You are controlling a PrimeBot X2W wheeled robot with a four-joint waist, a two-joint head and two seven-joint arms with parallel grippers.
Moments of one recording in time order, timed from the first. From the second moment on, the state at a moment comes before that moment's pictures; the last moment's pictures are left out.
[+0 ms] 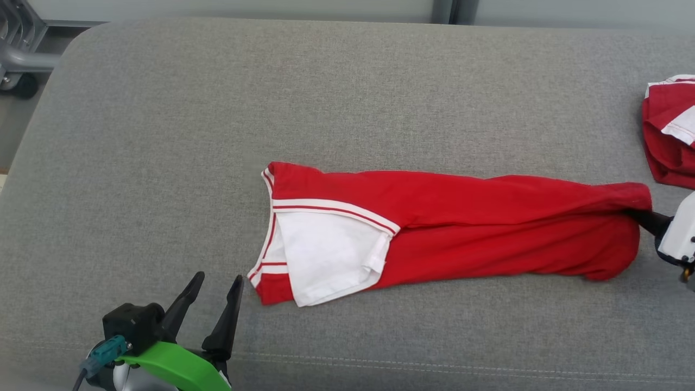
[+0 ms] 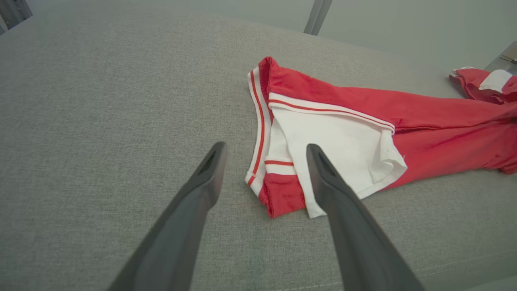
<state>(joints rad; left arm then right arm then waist) -0.01 0.36 -0.50 0.00 -0.72 0.08 -0.16 -0.40 -0.73 0.61 0.45 1.28 0.03 0.38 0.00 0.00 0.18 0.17</state>
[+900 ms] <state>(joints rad) -0.03 0.36 -0.50 0.01 -0.73 0.08 -0.16 -0.40 -0.85 0.60 0.23 1.25 0.09 0.33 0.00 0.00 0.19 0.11</state>
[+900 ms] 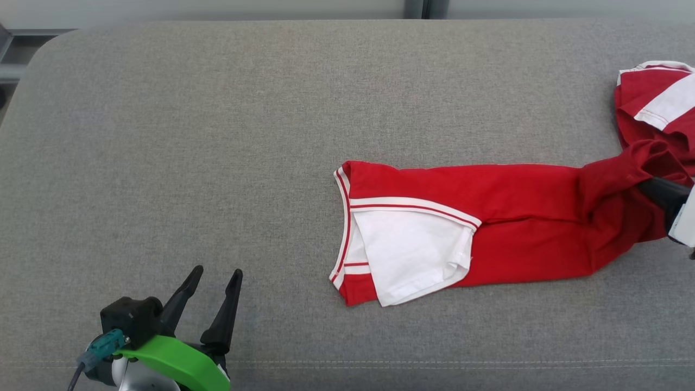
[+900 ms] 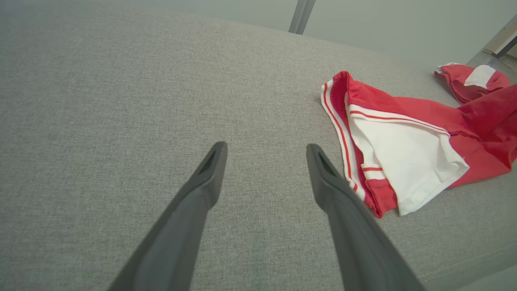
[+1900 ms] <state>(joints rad) -0.13 0.30 -0.59 0.04 -0.72 0.01 -0.12 -0.62 -0.66 0.84 -0.06 1.01 0.01 0.57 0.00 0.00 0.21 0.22</state>
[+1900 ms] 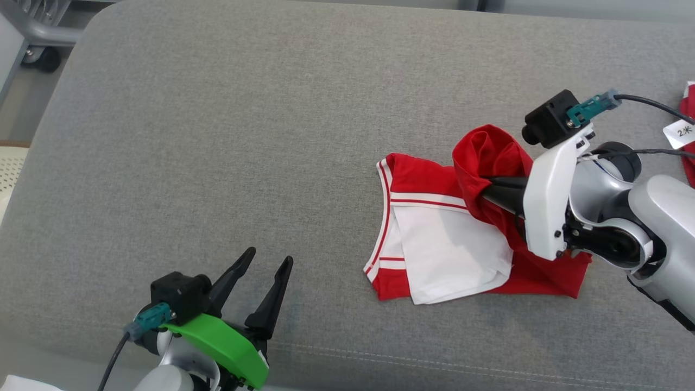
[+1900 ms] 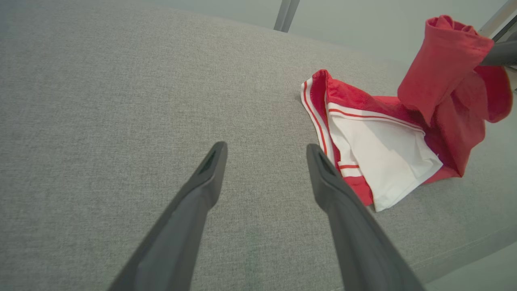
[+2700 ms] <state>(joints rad) -0.17 0.26 -0.60 0.12 -0.72 -0.01 -0.14 -0.71 -0.49 0.94 0.12 0.92 -0.03 0.64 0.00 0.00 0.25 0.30</state>
